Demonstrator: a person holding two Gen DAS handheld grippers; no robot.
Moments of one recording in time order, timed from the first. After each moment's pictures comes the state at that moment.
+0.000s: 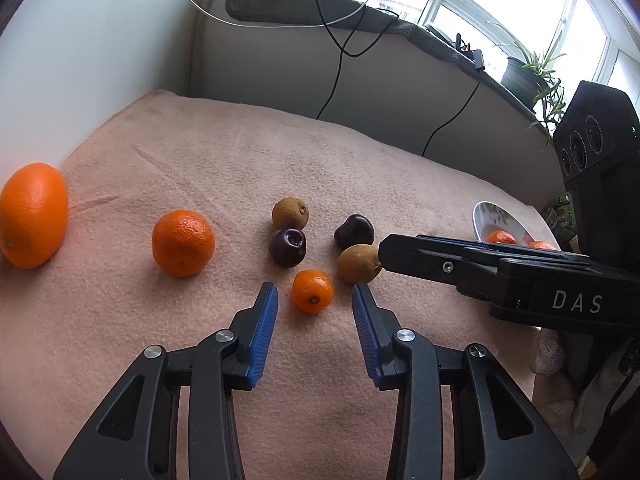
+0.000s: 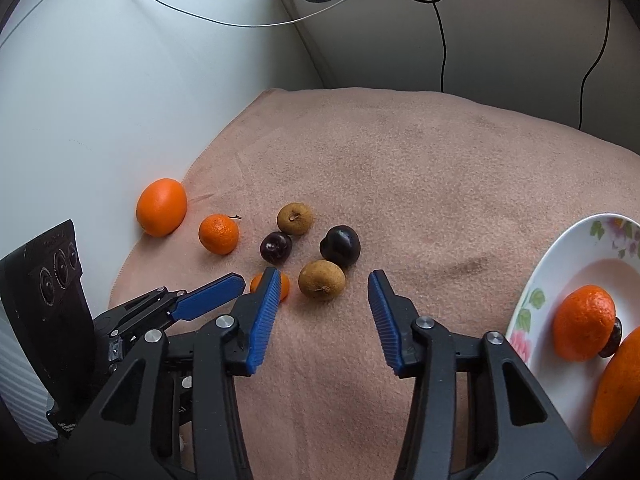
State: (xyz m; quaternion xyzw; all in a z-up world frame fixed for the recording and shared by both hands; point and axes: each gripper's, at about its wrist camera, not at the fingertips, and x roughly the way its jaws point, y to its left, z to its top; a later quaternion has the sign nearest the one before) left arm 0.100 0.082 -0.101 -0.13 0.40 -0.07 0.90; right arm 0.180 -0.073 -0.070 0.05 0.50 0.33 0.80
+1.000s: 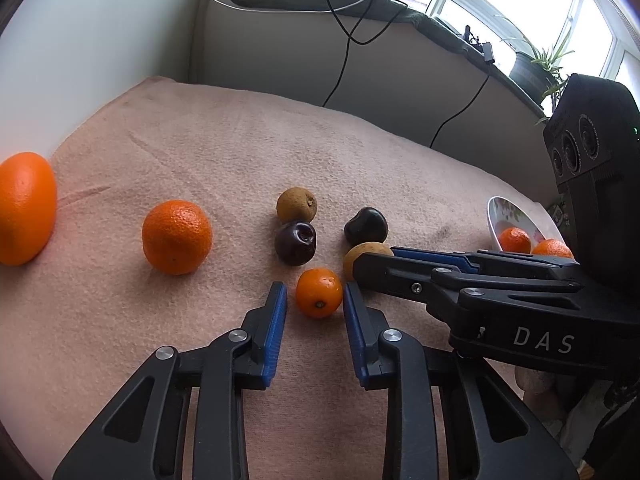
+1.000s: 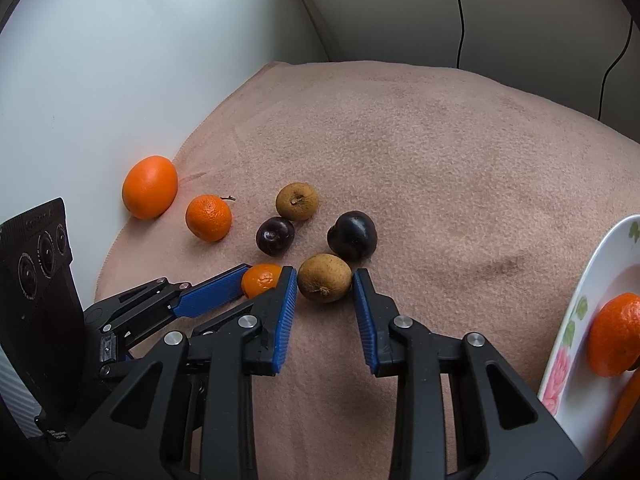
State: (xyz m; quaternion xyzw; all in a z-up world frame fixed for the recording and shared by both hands) left arm 0.113 0.084 -0.114 -0.13 0.42 -0.07 0.90; right arm 0.186 -0.054 -0.084 0.02 0.52 0.34 0.78
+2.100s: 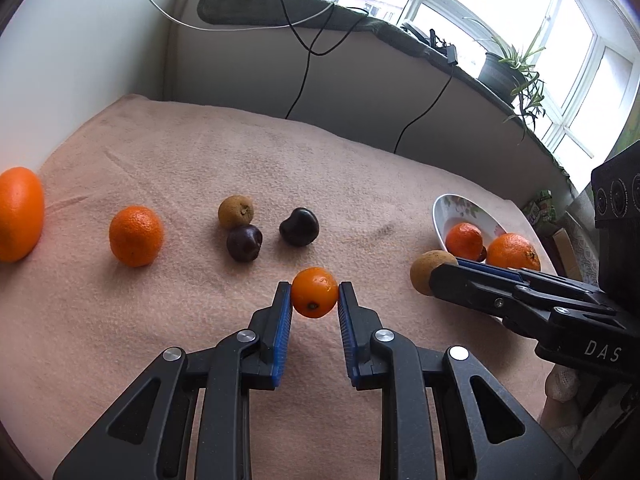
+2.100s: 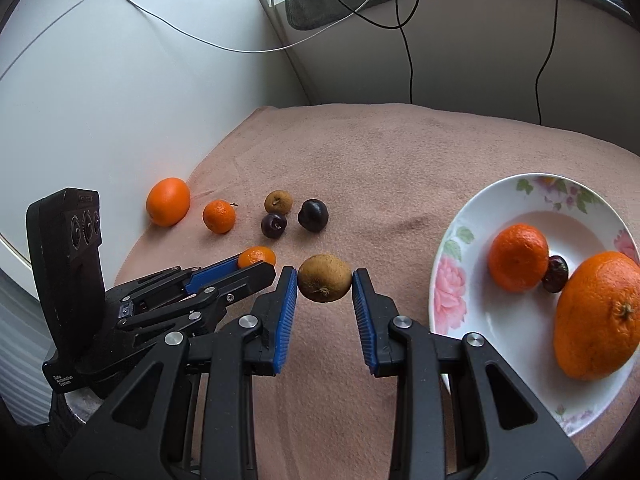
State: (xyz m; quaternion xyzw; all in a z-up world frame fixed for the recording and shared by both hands) left arm 0.092 0.053 -0.094 -0.13 0.40 -0.11 0.90; right arm 0.138 -0.137 -0.040 0.06 0.46 0.31 0.83
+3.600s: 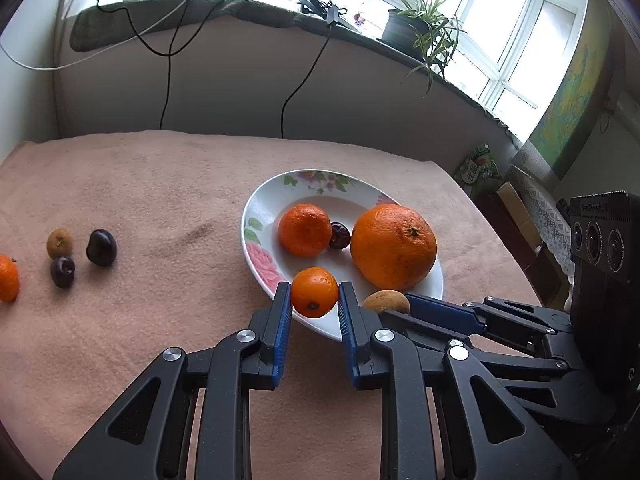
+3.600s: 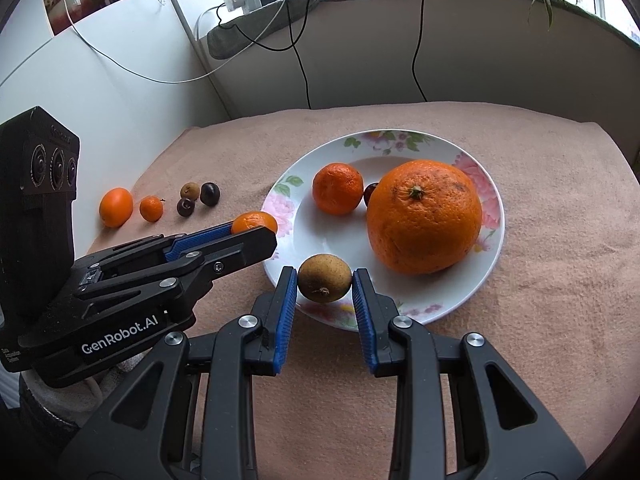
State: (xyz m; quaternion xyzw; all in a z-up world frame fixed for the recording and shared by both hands) left arm 0.100 -0.067 -0.074 -0.08 0.40 -0.22 0.89; right arm 0.096 -0.235 -0.046 0.07 0.45 0.20 0.87
